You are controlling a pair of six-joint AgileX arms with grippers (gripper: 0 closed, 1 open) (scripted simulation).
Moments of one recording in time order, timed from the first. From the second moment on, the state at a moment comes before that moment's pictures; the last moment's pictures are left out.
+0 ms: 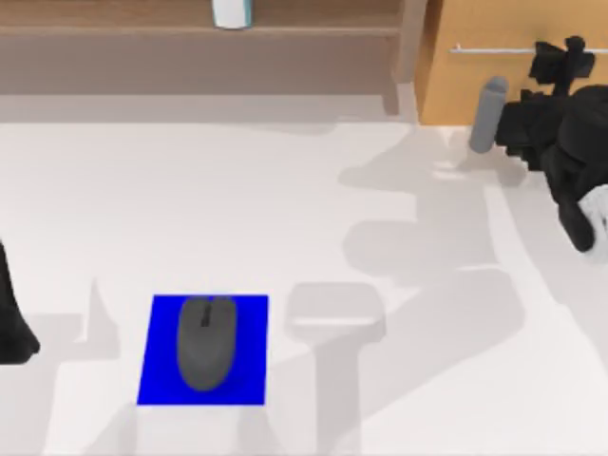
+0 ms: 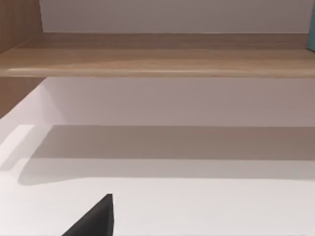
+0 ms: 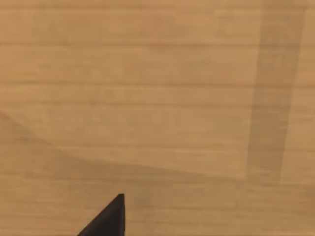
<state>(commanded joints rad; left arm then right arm) 0.00 0.00 0.00 0.00 0.00 0.00 0.16 2.30 1.10 1.19 0.20 -1.55</state>
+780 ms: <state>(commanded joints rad) 0.00 0.00 0.00 0.00 0.00 0.00 0.19 2.23 0.91 1.28 0.21 -1.54</state>
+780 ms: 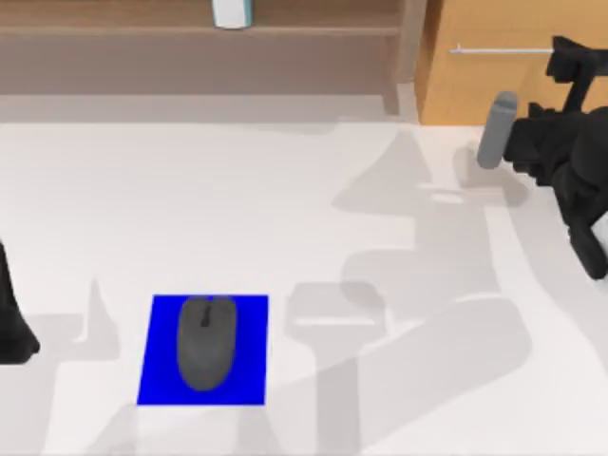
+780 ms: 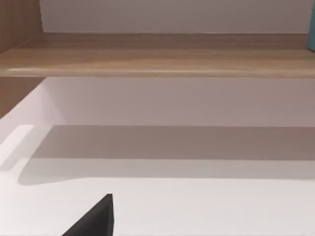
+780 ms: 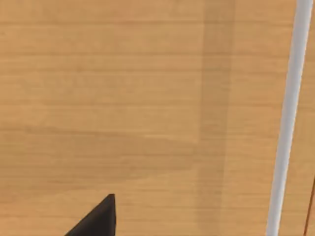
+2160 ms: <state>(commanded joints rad) 0.00 0.00 0.00 0.00 0.00 0.00 0.73 2.37 1.48 0.92 0.59 -0.63</state>
